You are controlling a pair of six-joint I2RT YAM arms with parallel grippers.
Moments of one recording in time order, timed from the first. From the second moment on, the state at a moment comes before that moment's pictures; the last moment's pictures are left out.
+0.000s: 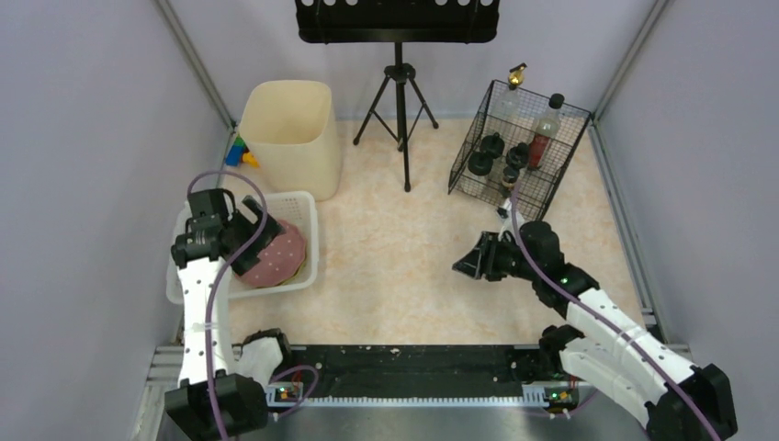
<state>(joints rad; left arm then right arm) 0.29 0.96 0.99 -1.00 0.13 -0.60 0.48 0.79 0.41 -0.15 -0.41 0.64</state>
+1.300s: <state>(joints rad) -0.30 1.36 1.00 -0.76 -0.15 -0.60 0.48 0.70 0.68 -0.55 -0.18 0.51</state>
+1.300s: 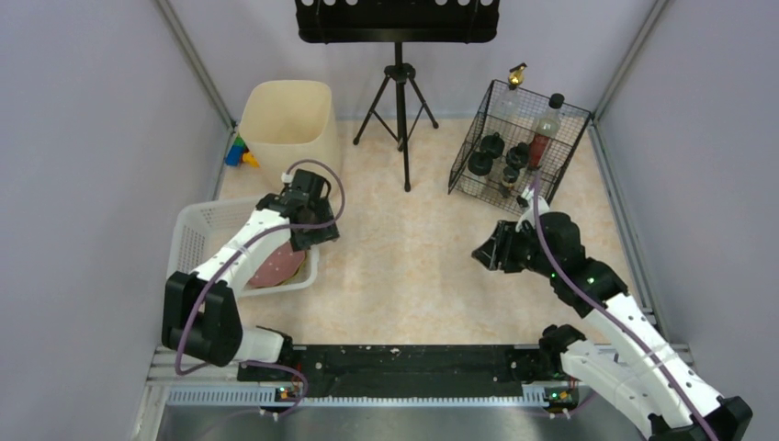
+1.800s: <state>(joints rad) -0.39 1.41 1.00 -0.77 -0.27 -0.52 0.48 0.67 0.71 -0.67 -0.05 0.51</state>
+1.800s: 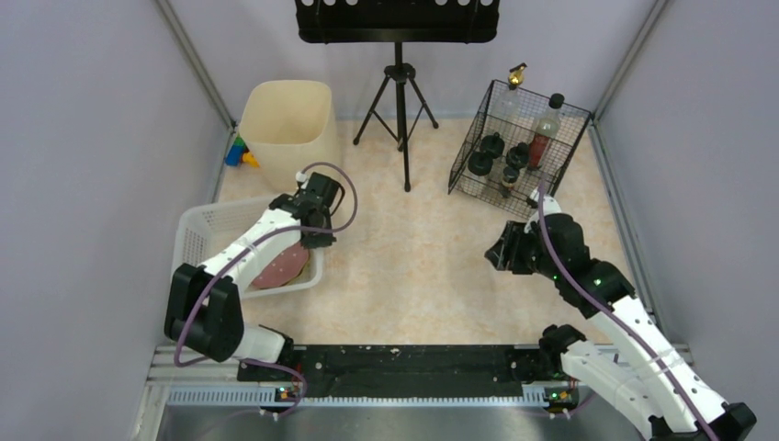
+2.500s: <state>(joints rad) -0.79 1.50 1.09 -0.76 -0.21 -0.61 0.46 0.95 0.79 -0.69 0.28 0.54</state>
